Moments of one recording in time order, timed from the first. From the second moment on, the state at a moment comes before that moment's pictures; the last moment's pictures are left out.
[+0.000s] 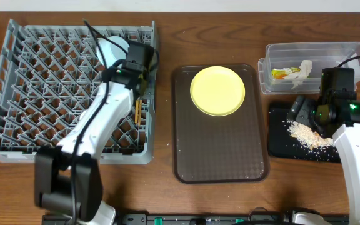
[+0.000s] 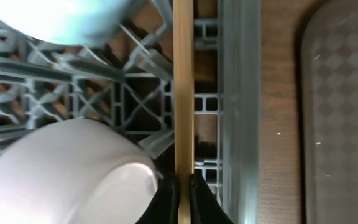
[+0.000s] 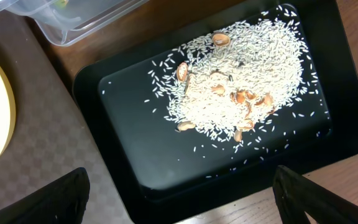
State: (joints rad) left arm -0.28 1.73 1.30 -0.76 -0.20 -0.22; right arm -0.09 1.33 1.11 -1.01 0.14 0.37
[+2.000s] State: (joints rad) left arm -0.86 2.20 1.66 -0.63 -0.06 -0.03; right arm -0.09 1.33 1.11 -1.02 0.13 0.37
